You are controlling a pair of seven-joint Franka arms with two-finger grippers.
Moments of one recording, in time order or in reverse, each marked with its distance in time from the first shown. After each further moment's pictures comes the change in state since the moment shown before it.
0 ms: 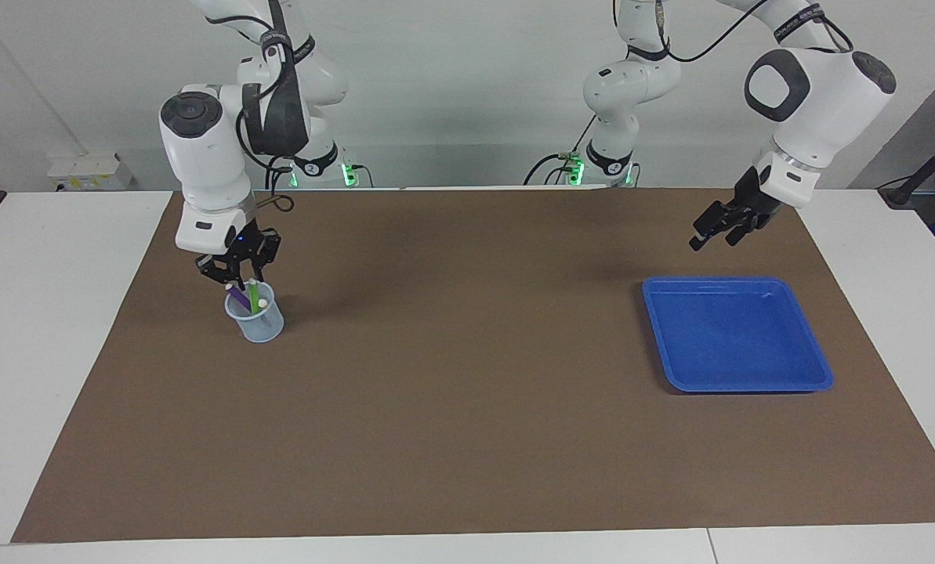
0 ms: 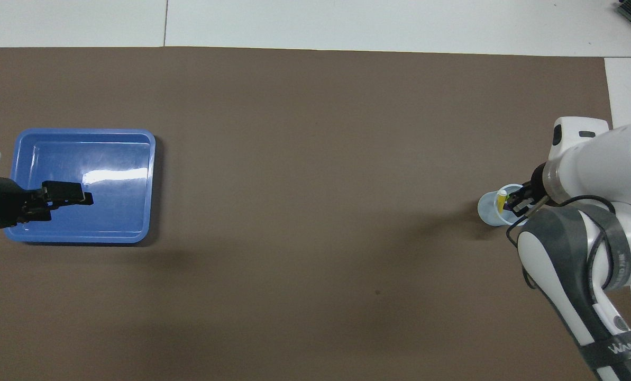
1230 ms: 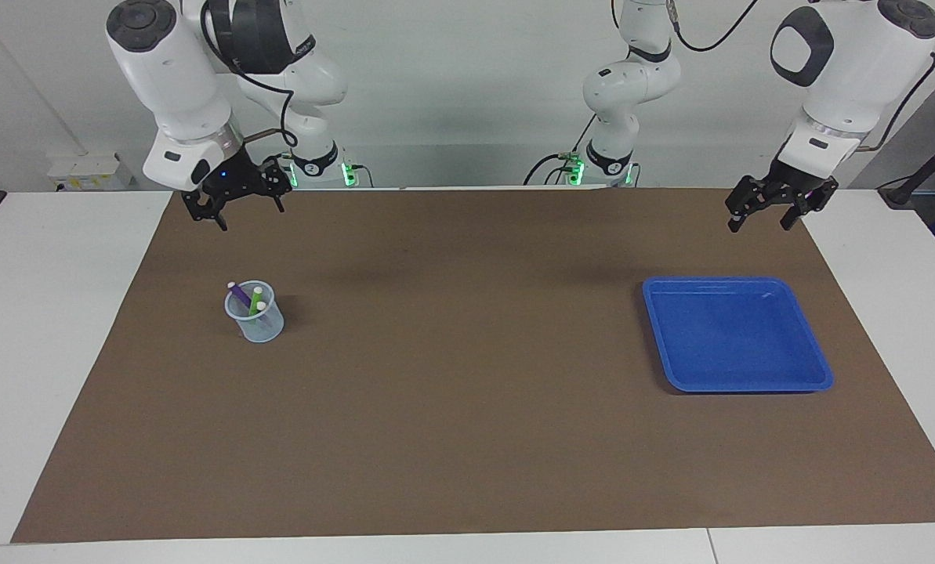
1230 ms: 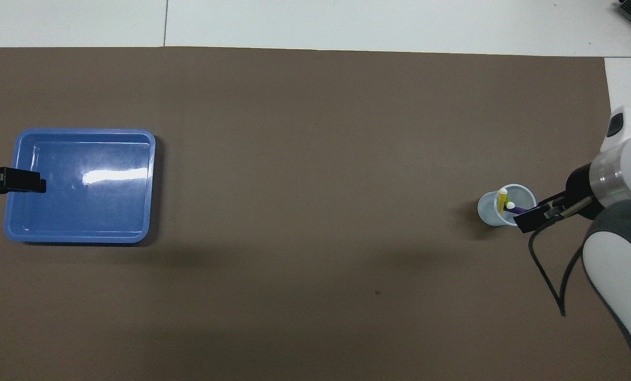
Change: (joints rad) left arm -0.039 0.058 -0.027 0.251 0.202 -0.137 0.111; right arm -0.003 -0.071 0.011 0.367 0.148 -0.576 0.252
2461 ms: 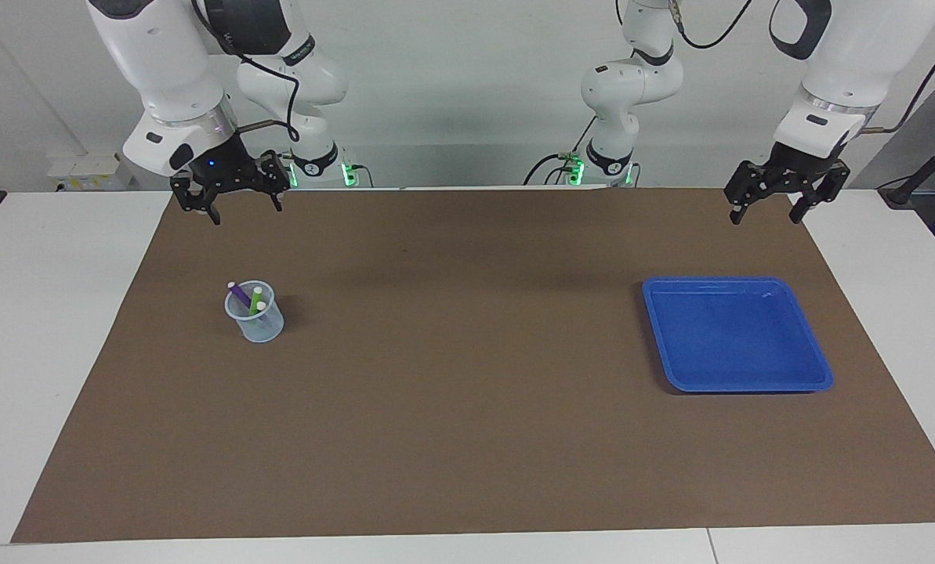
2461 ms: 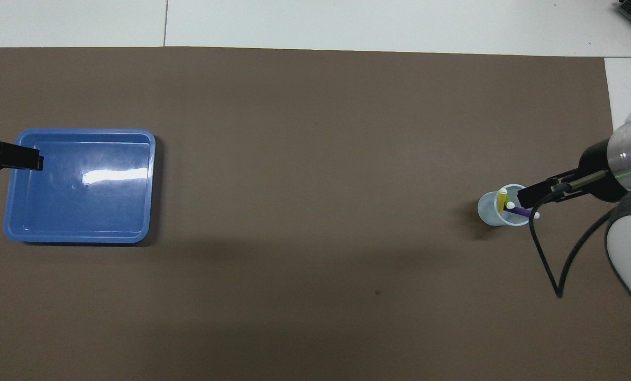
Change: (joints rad) left arm -0.167 0.059 0.132 0.168 0.073 -0.088 -0.018; right arm 0.039 0.070 -0.013 0.021 -0.001 0.112 0.103
